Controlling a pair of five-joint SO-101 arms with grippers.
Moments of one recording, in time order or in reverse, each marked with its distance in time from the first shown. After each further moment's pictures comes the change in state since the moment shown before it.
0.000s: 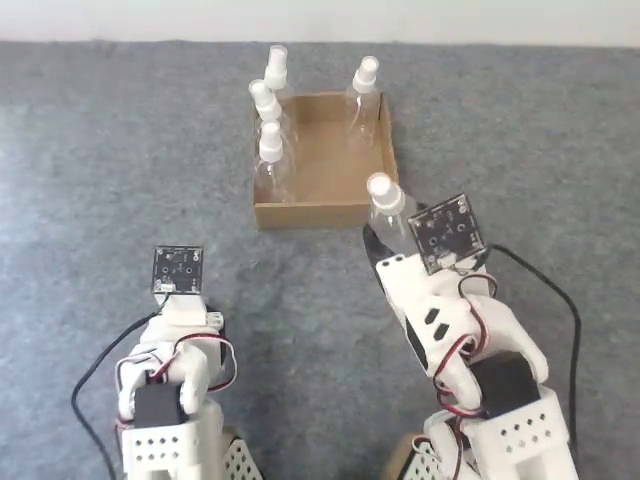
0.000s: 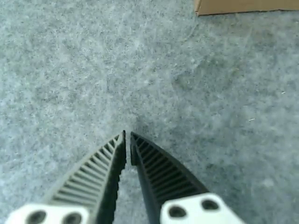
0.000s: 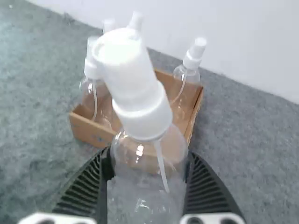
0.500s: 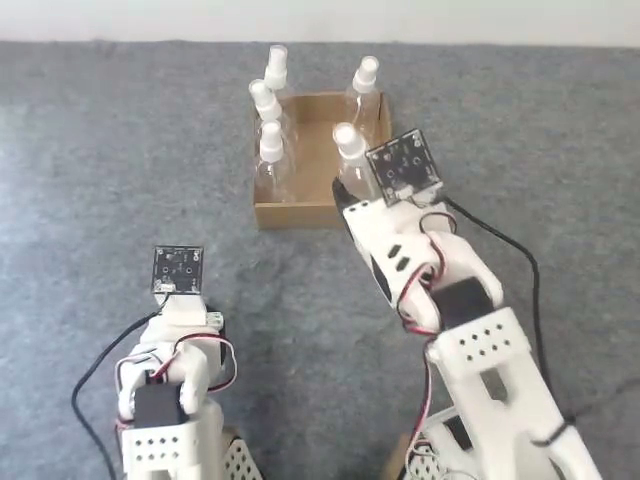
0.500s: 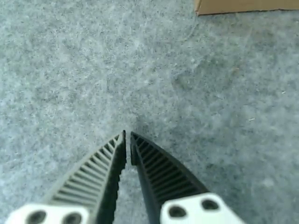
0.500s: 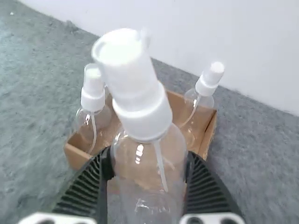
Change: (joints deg) left arm 0.0 0.0 0.0 0.0 0.0; right arm -1.6 27.7 -6.9 -21.8 -0.2
